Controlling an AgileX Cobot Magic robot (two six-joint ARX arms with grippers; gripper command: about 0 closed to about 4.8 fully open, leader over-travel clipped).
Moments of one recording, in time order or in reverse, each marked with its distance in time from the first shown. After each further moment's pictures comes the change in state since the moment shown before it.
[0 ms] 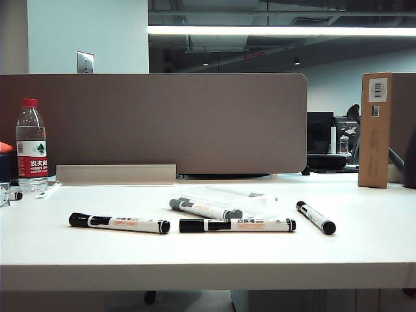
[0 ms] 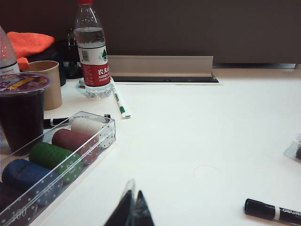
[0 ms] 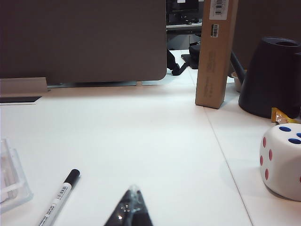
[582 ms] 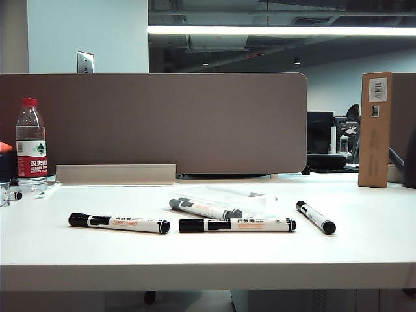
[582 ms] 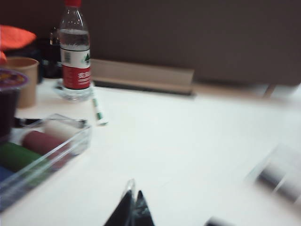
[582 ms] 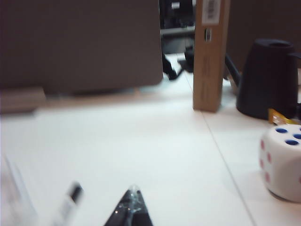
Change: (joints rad) left arm -0.001 0.000 0.000 0.050 0.056 -0.179; right arm 0.000 0.001 0.000 0.047 0.024 0.080
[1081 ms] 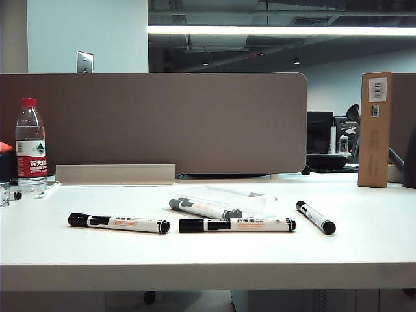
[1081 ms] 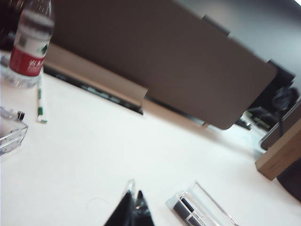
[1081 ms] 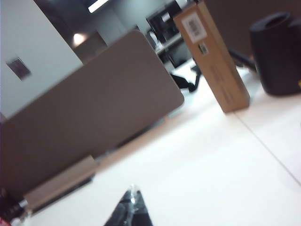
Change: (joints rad) left arm -0.001 0.191 0.243 -0.060 0.106 -0.336; right arm 0.001 0.225 0.241 -0.011 0.047 0.467
